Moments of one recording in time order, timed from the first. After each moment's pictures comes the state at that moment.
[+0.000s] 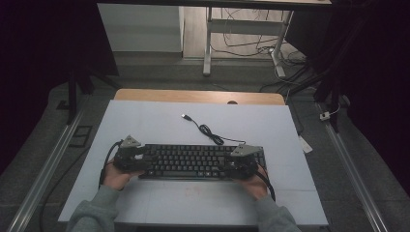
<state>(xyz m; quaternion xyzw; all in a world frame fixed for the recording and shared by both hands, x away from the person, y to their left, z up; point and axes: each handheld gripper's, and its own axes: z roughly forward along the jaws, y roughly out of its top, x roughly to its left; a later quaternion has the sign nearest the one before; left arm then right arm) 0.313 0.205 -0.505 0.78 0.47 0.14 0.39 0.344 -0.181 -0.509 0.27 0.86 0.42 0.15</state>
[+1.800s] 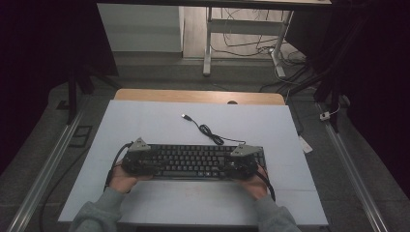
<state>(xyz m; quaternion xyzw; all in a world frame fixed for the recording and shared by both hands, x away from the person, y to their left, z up) 0.302 0.173 -0.492 0.81 0.41 0.11 0.41 0.344 -0.181 -0.509 0.27 0.86 0.41 0.15</state>
